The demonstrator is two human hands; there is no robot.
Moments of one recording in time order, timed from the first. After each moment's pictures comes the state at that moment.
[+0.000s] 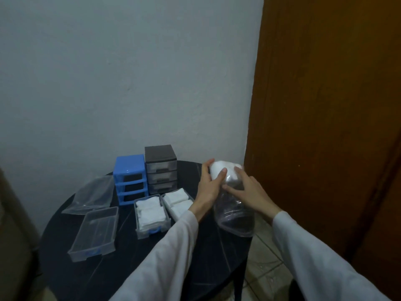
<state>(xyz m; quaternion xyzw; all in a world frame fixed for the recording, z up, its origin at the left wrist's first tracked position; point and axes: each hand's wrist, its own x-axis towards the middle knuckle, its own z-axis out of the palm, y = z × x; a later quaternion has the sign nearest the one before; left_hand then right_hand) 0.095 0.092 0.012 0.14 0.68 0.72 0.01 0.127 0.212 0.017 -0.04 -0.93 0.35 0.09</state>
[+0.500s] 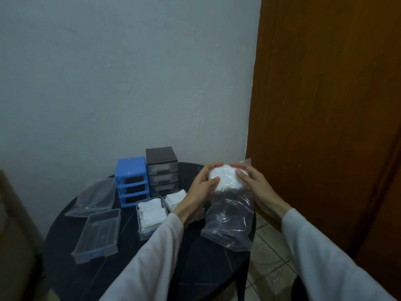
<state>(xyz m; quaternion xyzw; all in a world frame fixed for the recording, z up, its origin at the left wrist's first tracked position) 0.101 0.065 0.021 0.21 0.62 0.74 0.11 0.134 0.222 0.029 0.07 -0.71 0.69 0.09</state>
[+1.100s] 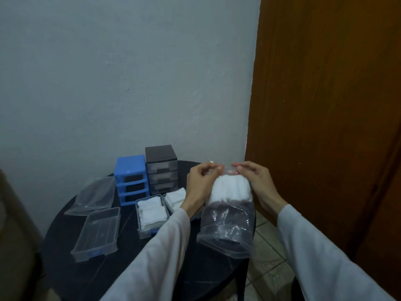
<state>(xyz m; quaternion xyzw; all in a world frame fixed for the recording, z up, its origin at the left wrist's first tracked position) 0.095 0.073 0.024 0.15 0.68 0.71 -0.09 0.123 0.224 0.027 0.03 -0.70 0.69 0.19</state>
